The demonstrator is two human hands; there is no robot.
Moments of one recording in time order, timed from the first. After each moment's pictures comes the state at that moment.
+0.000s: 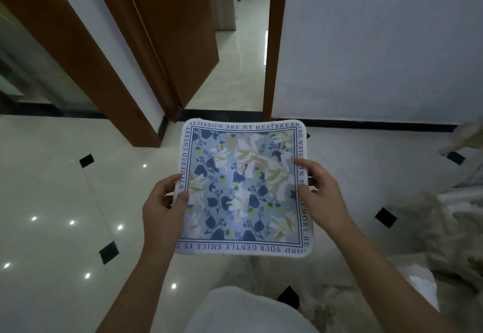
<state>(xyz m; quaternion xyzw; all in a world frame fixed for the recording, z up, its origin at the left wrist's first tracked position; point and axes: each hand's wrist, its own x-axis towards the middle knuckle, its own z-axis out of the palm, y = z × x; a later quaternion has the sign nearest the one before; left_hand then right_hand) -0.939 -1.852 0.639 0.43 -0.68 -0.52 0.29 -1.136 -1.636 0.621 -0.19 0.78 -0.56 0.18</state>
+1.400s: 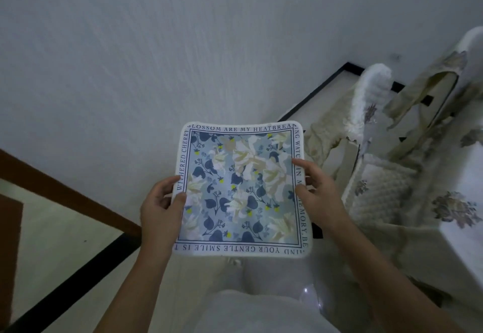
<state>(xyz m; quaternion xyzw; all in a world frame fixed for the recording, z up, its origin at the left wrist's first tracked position) -1.655 -1.778 0.650 0.11 -0.77 -0.62 0.06 -1.614 -1.489 0.645 0.14 0.79 -0.59 -0.07</state>
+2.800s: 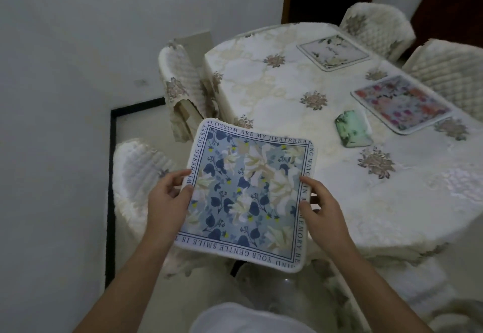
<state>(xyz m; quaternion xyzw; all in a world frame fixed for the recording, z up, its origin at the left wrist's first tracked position) -1.827 -1.216 0.661 -0.37 -0.71 -0.50 -0.33 -1.533 -1.183 0.630 0.58 0.56 -0.45 -0.38</state>
